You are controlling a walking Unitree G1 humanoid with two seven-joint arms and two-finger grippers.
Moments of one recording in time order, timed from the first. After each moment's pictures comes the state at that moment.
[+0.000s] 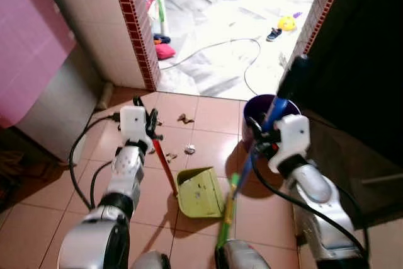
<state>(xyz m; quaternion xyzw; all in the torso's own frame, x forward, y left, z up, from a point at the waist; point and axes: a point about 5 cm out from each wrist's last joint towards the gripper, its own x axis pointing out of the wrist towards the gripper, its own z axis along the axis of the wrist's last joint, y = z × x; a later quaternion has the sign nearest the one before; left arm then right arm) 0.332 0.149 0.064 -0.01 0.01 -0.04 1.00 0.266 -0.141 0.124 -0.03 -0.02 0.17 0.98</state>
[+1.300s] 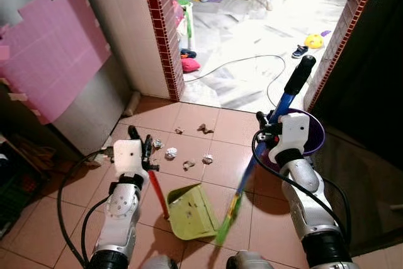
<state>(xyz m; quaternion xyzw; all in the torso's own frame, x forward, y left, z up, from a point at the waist) 0.266 0.146 0.048 0.00 0.02 -0.02 1.00 0.294 -0.156 0.097 -0.02 -0.02 0.07 1.00</state>
